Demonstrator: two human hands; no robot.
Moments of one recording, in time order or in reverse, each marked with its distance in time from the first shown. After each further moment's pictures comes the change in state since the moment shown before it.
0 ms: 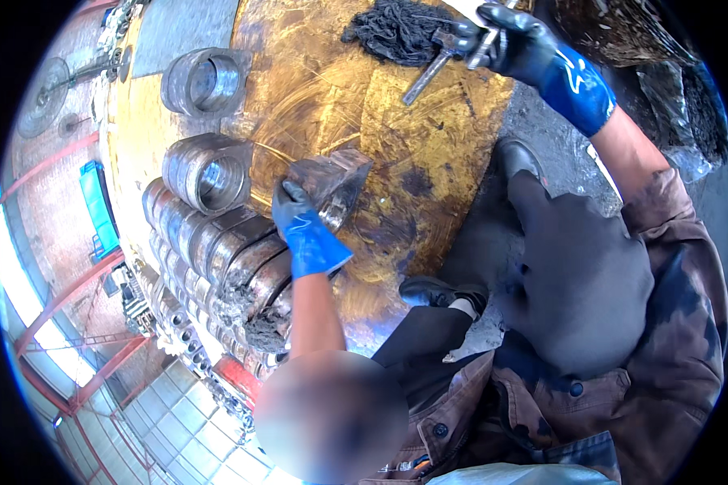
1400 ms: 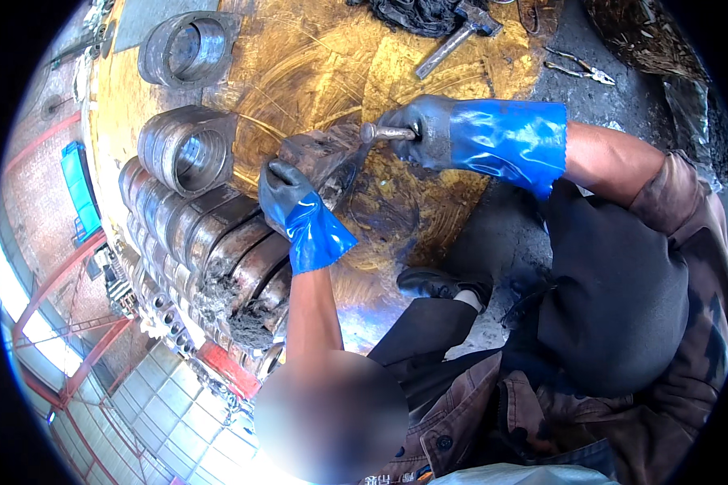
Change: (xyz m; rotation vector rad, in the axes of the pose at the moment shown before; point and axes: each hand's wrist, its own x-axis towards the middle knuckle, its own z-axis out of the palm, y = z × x) left_hand 0.002 0.005 0.023 0.249 0.273 0.142; right_hand 0.041 0.178 0.079 -1.580 -0.267 0.120
